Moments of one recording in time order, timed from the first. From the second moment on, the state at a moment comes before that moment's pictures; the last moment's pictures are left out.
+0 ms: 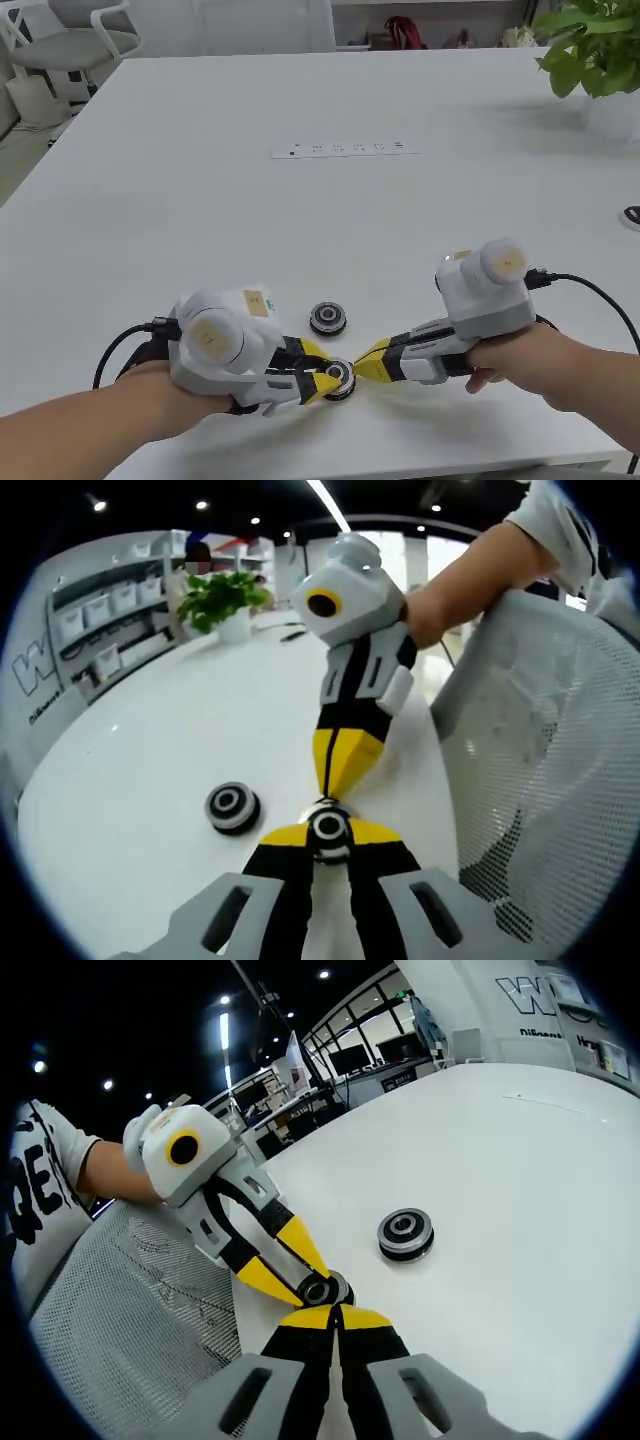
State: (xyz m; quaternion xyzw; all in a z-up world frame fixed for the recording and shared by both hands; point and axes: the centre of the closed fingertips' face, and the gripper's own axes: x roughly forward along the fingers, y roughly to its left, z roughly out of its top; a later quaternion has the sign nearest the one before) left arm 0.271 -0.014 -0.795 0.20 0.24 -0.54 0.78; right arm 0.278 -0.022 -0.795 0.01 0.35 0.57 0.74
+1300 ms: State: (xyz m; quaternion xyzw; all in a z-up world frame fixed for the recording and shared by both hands) left arm 0.270 -0.015 -0.794 0.21 0.24 -0.54 0.78; right arm 0.255 -0.003 -0.778 0.03 0.34 0.61 0.71
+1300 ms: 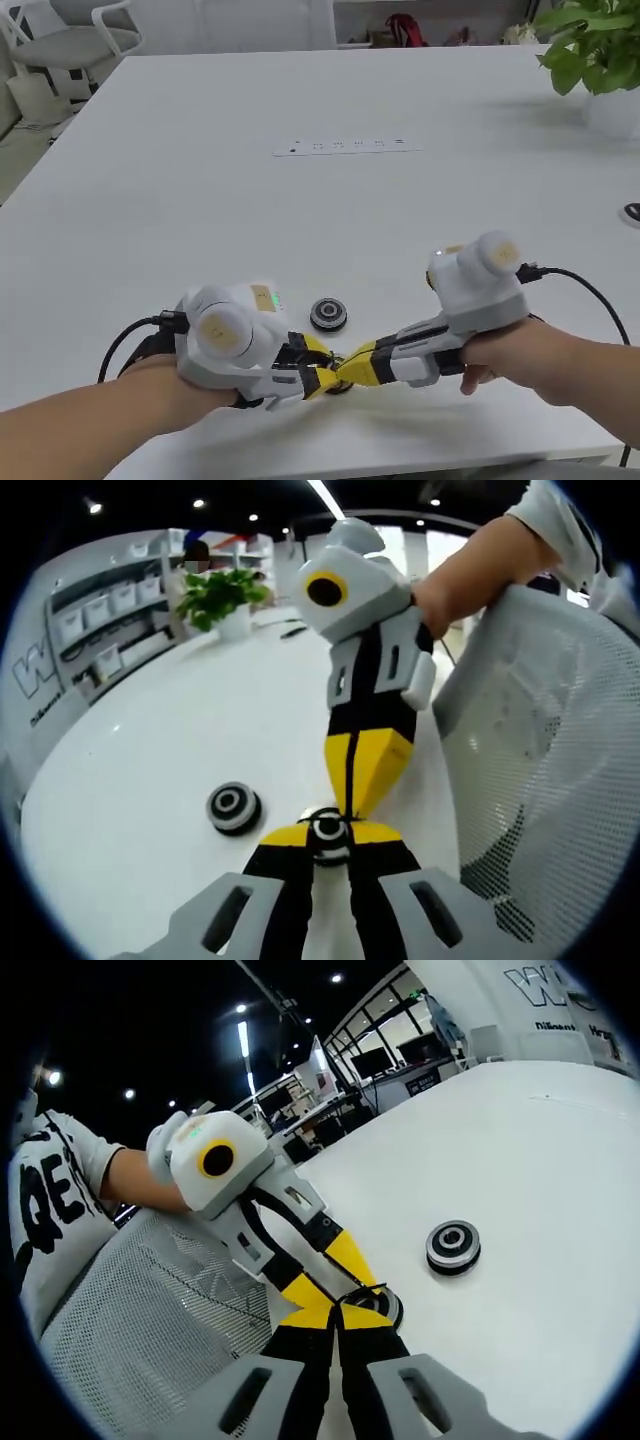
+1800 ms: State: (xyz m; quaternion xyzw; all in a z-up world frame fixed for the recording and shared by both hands) left arm 0.270 -0.015 -0.794 0.21 0.23 -0.55 0.78; right arm 0.268 -0.015 -0.788 0.01 0.34 0.60 0.73
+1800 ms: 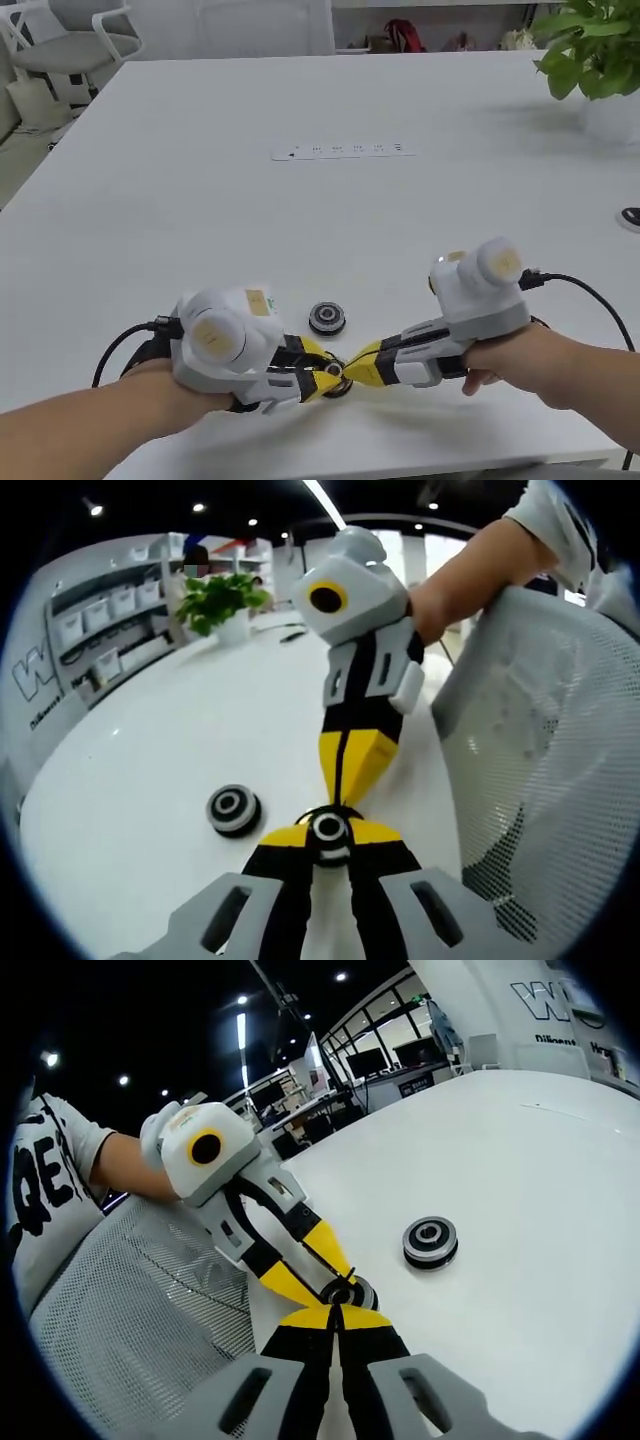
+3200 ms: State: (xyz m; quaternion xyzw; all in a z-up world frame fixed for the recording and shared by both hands) left arm 0.253 0.014 -0.753 0.16 0.23 -0.57 0.77; right arm 0.266 -0.012 -0.775 0.03 0.33 0.60 0.72
